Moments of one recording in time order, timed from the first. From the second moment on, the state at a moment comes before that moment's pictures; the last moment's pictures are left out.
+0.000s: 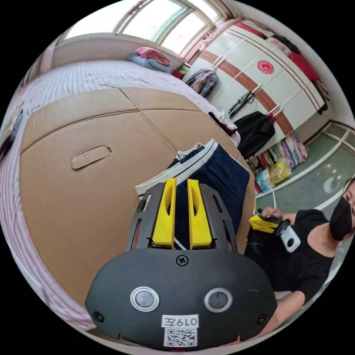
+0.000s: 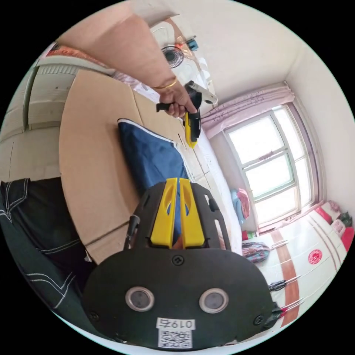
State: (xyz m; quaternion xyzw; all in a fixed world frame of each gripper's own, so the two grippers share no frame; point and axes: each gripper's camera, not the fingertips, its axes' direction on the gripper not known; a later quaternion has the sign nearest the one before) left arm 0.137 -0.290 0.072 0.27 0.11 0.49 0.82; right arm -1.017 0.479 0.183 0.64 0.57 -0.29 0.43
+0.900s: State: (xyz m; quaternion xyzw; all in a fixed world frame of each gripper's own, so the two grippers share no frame) left arm 0.289 -0.257 0.104 0.24 -0.09 0.52 0.82; right arm -0.901 0.454 0.217 0.56 0.57 -0.36 0.48
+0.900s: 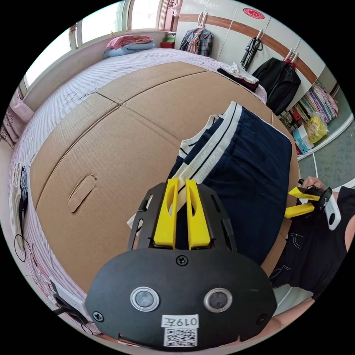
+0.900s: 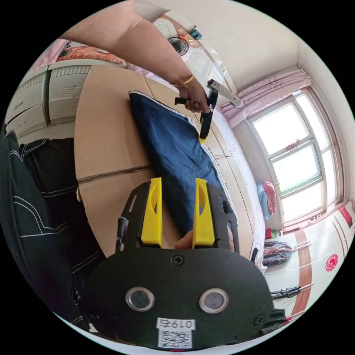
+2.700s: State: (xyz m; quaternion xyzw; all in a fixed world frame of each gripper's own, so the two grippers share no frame) left arm 0.223 -0.276 0.005 0.32 -0.10 0.39 0.86; right arm -0.934 0.407 0.363 0.49 0.72 -0.27 0.41
